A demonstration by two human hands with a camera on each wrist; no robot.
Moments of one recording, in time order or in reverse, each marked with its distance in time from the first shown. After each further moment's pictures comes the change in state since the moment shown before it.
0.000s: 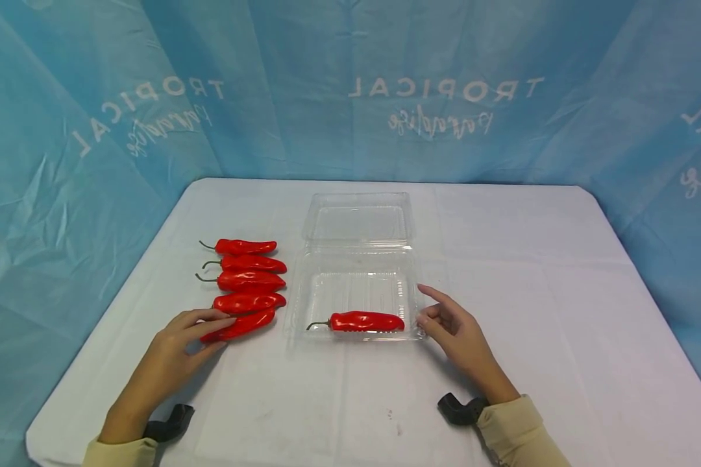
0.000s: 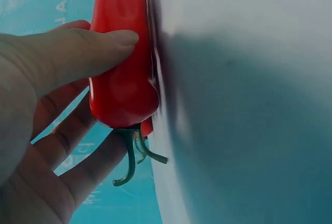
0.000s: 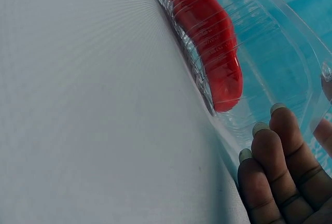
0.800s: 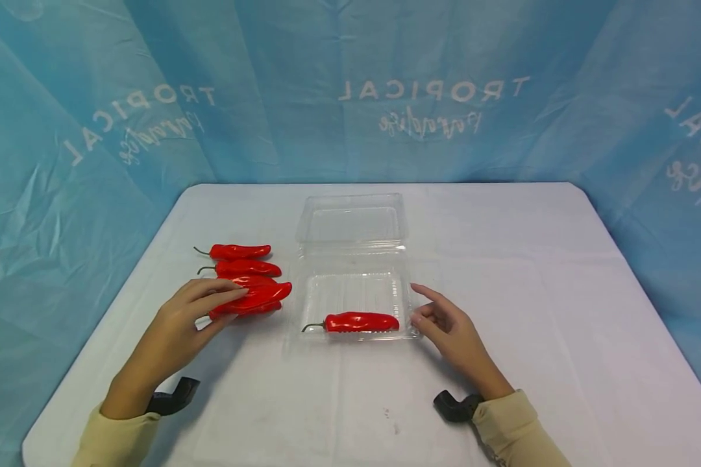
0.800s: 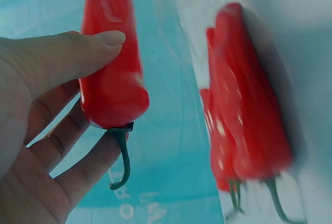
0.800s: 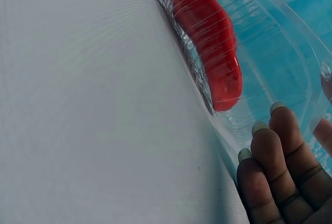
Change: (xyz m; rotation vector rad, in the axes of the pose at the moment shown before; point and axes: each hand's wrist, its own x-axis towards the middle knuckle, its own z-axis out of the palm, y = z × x) left_hand 0.048 0.035 -0.030 -0.032 0.112 0.331; right_hand -0.001 0.003 0.000 -0.036 0.006 0.016
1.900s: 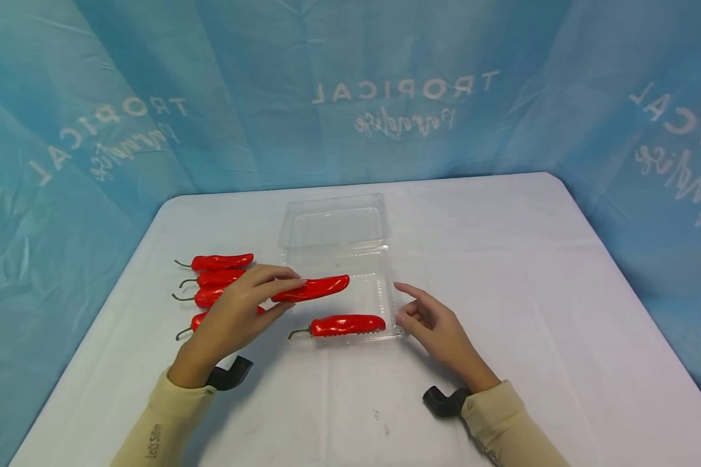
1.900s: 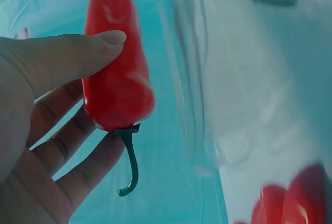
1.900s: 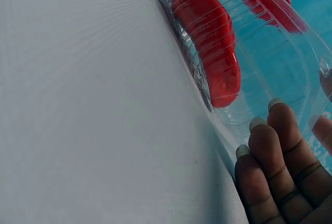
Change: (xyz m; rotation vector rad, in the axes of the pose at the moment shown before) left_hand 0.067 0.037 0.051 -0.084 -0.074 0.173; right_hand -0.001 -0.005 0.012 0.004 -0.009 0.049
